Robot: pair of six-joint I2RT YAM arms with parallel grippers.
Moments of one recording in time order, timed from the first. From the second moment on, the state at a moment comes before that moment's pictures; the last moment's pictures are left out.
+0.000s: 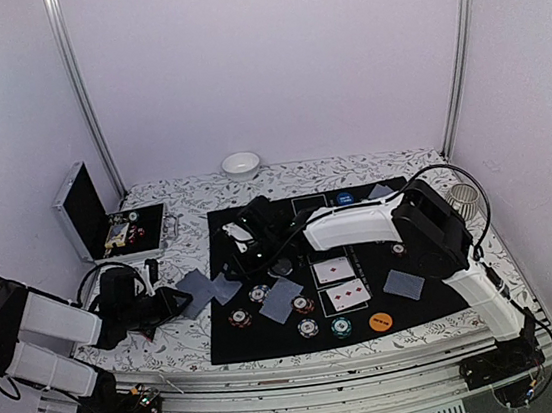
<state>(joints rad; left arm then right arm) -0.30 1.34 0.16 0.55 0.32 -0.65 0.98 2.45 1.92 -0.20 -0.35 0.33</state>
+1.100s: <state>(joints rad) -0.30 1.27 0.16 0.49 0.28 -0.62 0.77 2.12 1.88 -0.97 0.54 0.32</state>
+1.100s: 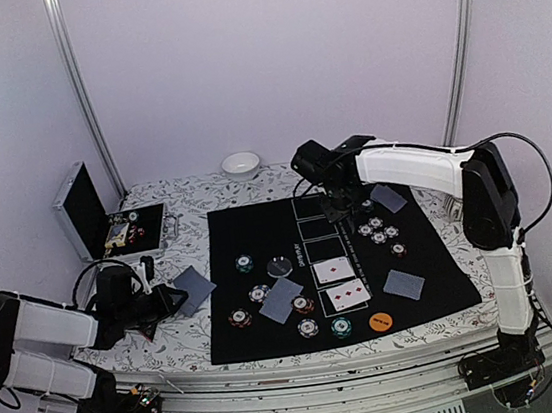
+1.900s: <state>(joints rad) -0.29 1.24 0.16 0.46 0.27 -0.62 0.78 2.46 2.11 -1.02 0.27 0.33</state>
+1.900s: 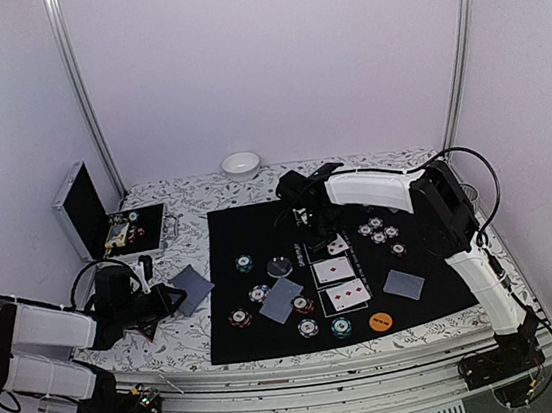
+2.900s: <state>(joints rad) -0.29 1.24 0.16 0.46 0.27 -0.62 0.75 2.35 1.94 -0.89 0.17 0.48</state>
